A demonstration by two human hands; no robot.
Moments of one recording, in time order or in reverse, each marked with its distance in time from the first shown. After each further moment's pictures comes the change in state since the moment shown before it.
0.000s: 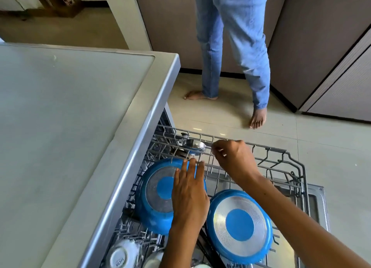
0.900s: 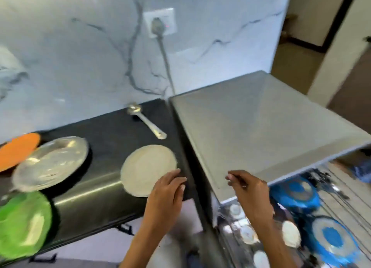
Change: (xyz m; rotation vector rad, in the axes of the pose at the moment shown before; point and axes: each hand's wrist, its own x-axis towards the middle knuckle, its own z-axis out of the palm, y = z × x) left_hand -0.502 -0.024 -0.314 -0.088 0.672 -0.716; right_hand -0.289 -0.373 -0.124 0.540 -0.421 -0.408
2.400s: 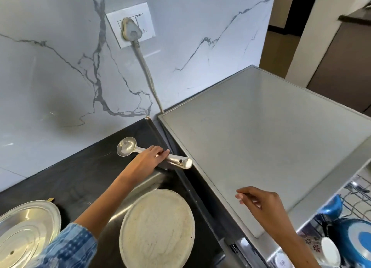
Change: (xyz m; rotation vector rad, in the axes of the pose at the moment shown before) left_hand 0.281 -0.176 0.001 0.497 -0.332 0.716; right_hand 0.087 0.005 0.070 -0.103 -0.088 0.096
